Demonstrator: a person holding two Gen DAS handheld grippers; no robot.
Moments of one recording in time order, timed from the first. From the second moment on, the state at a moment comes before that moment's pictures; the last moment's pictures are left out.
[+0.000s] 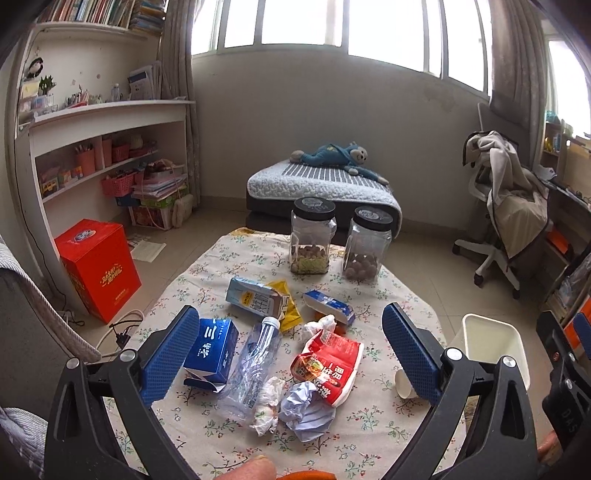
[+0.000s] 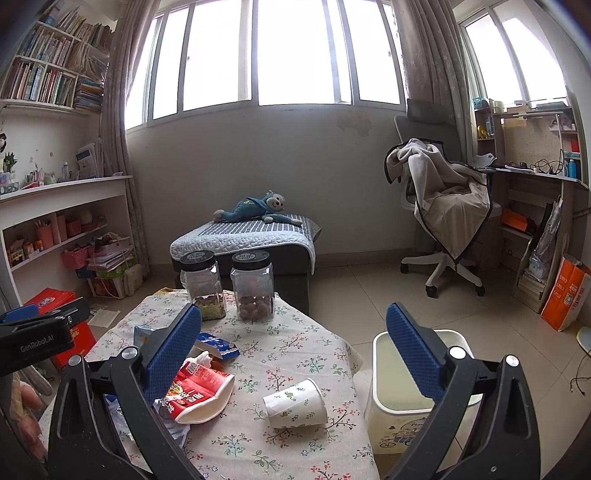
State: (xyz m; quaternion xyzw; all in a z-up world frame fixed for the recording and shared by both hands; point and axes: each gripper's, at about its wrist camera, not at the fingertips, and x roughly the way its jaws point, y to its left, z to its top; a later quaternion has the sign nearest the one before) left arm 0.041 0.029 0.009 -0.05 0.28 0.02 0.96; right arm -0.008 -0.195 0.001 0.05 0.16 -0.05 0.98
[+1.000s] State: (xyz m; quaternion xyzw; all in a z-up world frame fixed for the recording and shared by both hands) left arm 0.226 0.161 -0.192 -0.07 0.65 0.08 0.75; right arm 0.168 -0.178 -0.122 0.19 0.55 0.11 0.80
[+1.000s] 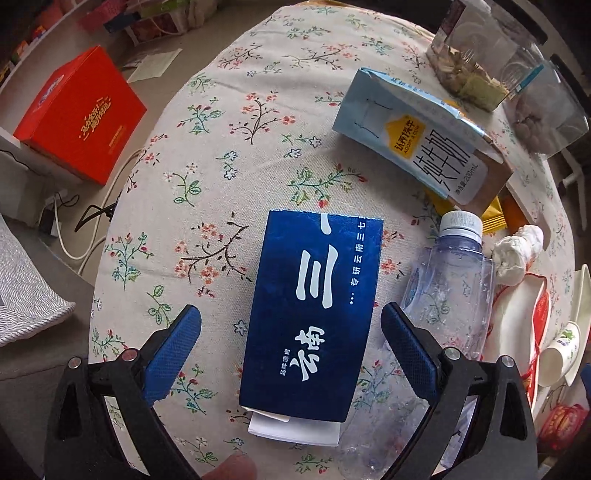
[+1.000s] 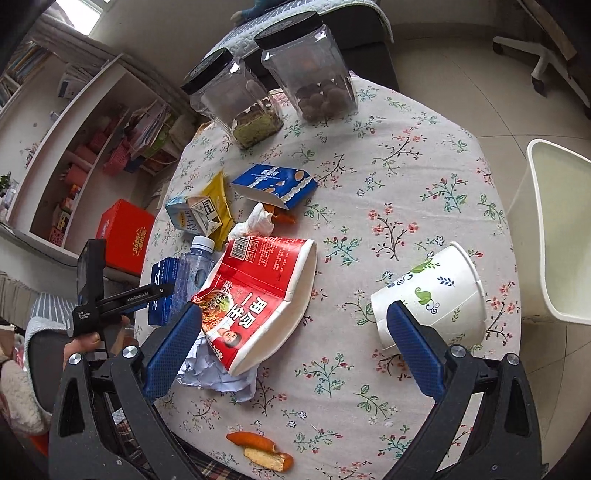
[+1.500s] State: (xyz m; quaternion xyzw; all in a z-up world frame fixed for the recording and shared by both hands) left arm 0.212 0.147 -0.132 -0.08 0.59 0.01 0.81; right arm 0.178 -0.126 -0.178 0.25 0.60 0.14 0.74
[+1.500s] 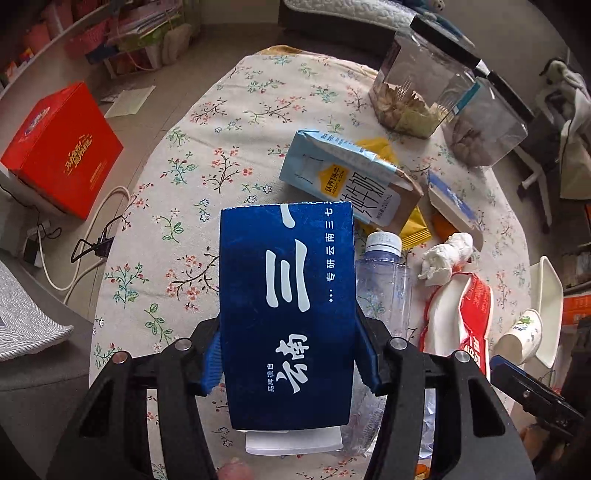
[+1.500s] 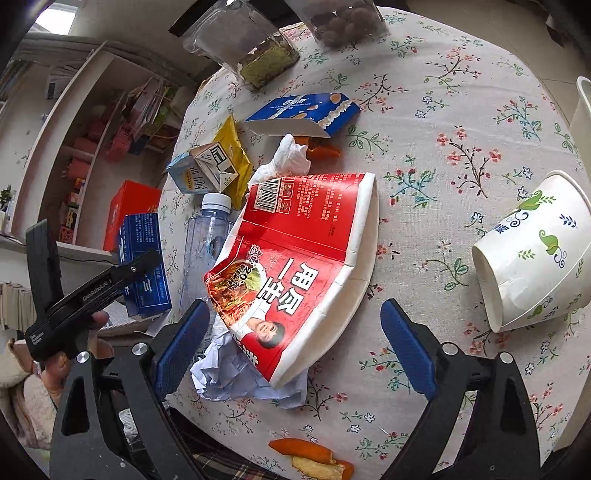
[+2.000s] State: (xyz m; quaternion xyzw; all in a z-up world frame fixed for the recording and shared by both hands) left arm 0.196 0.153 -0.103 -0.11 0.53 0.00 0.84; right arm 0.187 -0.110 -0.170 0.26 0.54 0.16 0.78
